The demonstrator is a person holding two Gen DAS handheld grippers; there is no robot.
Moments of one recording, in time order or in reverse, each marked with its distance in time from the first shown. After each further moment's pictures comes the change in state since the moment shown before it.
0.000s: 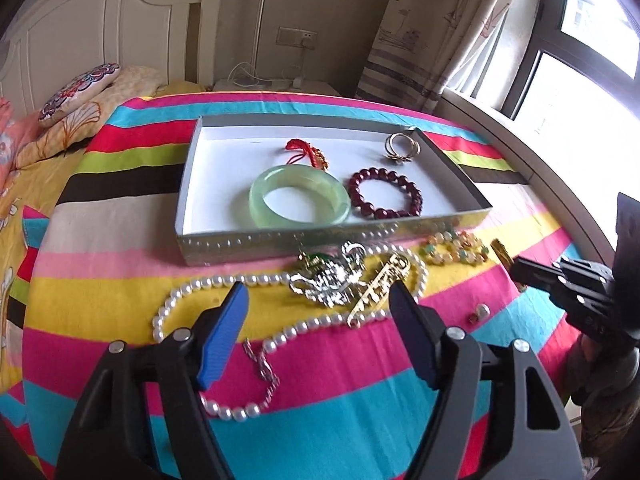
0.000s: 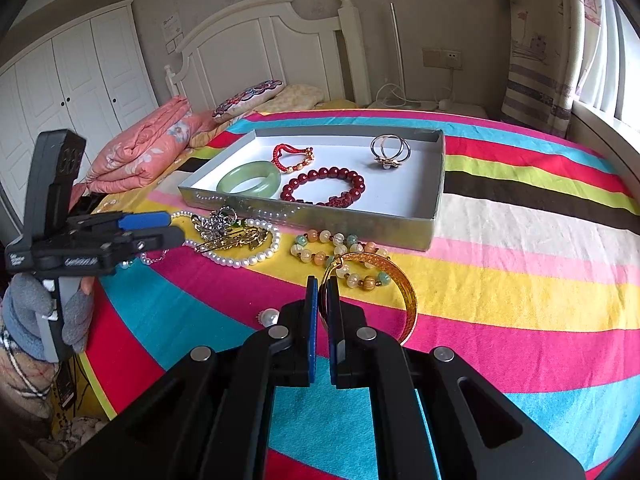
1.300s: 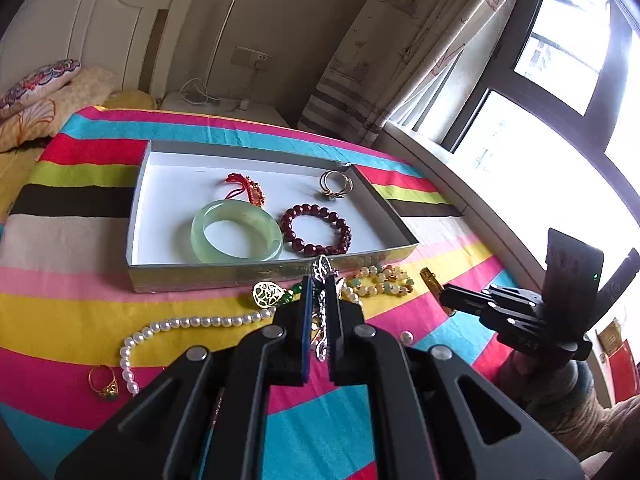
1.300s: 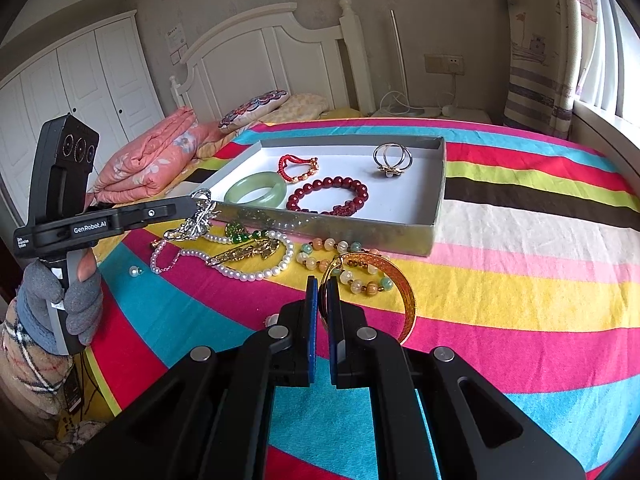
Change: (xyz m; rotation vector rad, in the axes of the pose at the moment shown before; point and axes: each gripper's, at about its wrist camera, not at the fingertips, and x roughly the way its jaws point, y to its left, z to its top) left arm -0.024 -0.002 0.005 -0.049 -0.098 -0.278; right arm -0.008 -0.005 0.001 0.019 -0.041 0.041
